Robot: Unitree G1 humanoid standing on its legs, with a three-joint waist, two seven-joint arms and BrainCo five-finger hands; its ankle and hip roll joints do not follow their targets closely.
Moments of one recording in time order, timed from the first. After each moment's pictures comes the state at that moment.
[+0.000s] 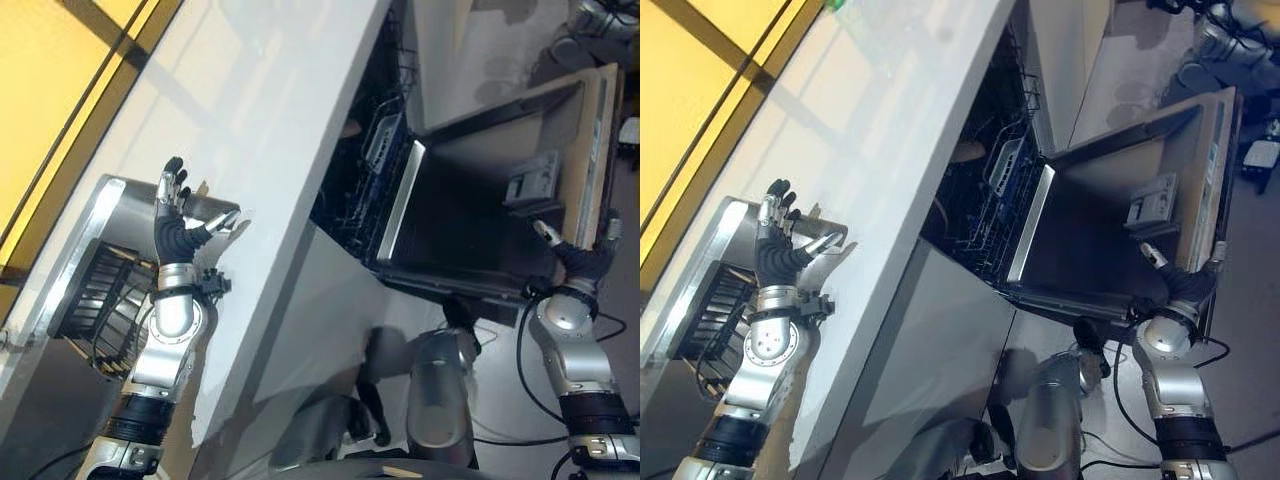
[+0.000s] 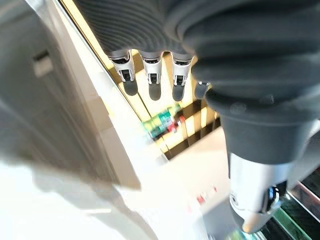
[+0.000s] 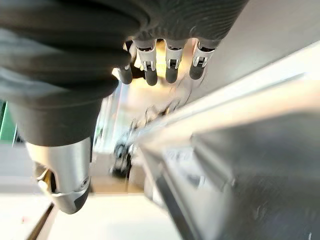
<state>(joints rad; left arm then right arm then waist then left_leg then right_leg) -0.12 0.47 -0.10 0.02 -0.22 -0.34 0.40 -0.11 -0.51 -0.15 0.12 0.25 0.04 -0.71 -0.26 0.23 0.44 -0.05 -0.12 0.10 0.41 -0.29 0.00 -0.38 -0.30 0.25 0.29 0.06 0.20</state>
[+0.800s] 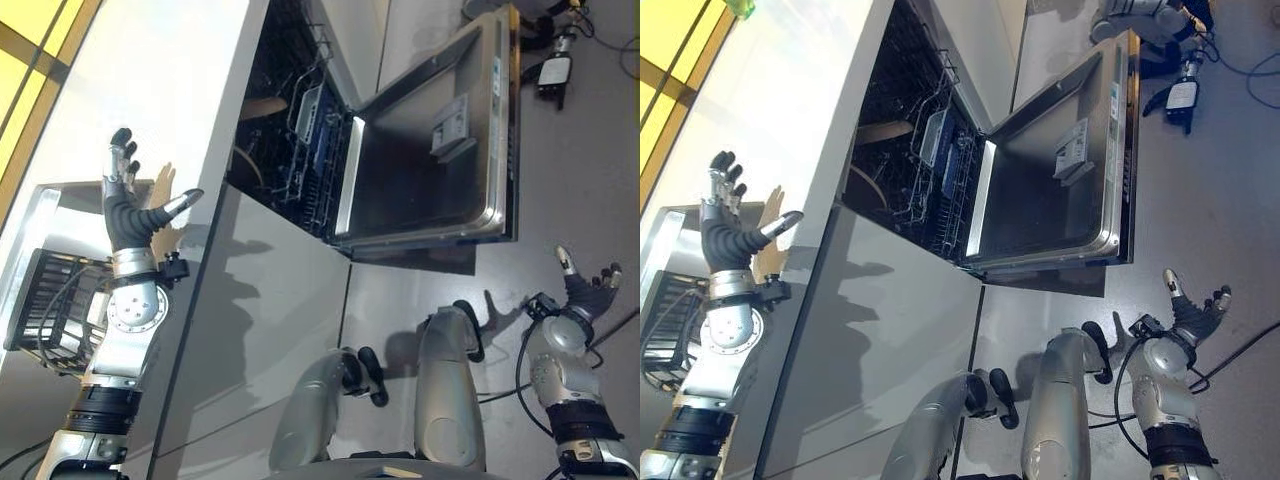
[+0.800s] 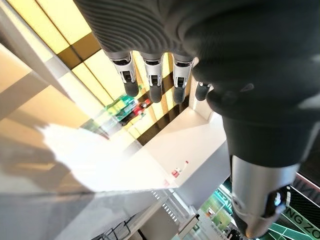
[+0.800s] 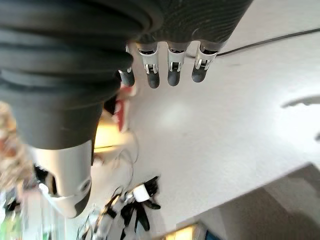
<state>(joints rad) -0.18 0.65 0.01 -0.01 -0.21 -0.34 0.49 -0.11 -0.46 -0.11 0.32 0.74 -0.21 -0.68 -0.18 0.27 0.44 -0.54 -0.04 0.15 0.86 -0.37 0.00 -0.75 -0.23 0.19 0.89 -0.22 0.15</state>
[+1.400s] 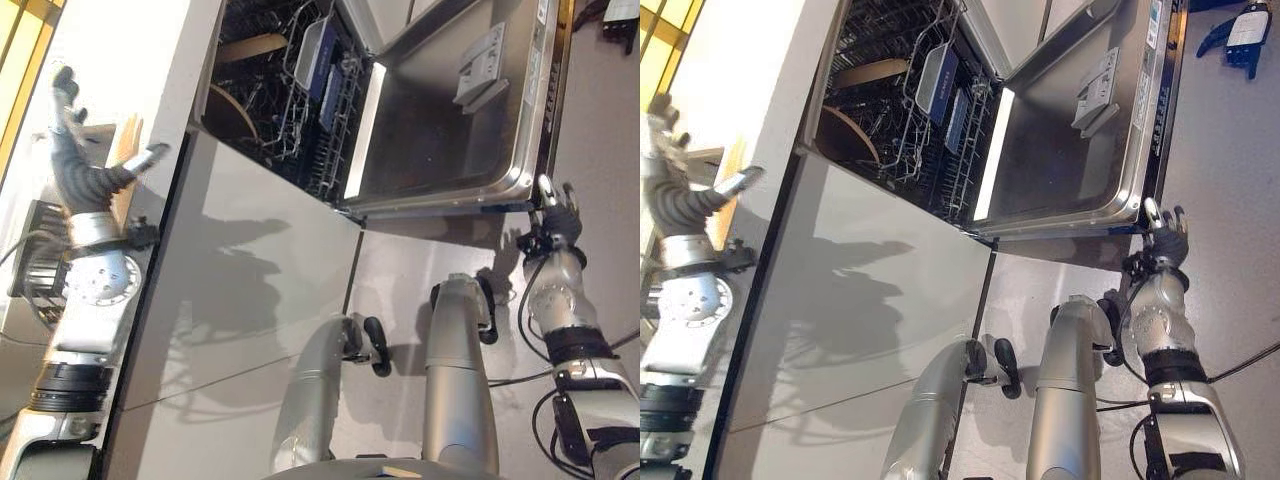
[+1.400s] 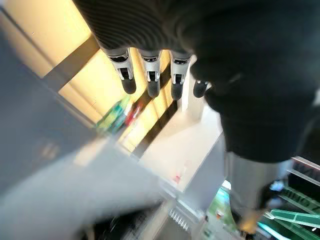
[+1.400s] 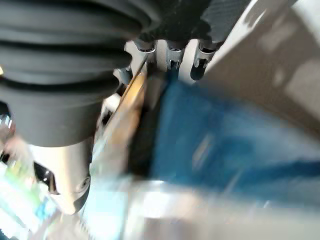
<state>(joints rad) -0.23 0.67 -0.02 -0.06 -0.21 -0.31 0.50 -0.53 -0.57 -0.02 0.58 0.98 -0.14 -0.23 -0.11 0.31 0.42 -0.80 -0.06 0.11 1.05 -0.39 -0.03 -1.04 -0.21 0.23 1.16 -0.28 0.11</state>
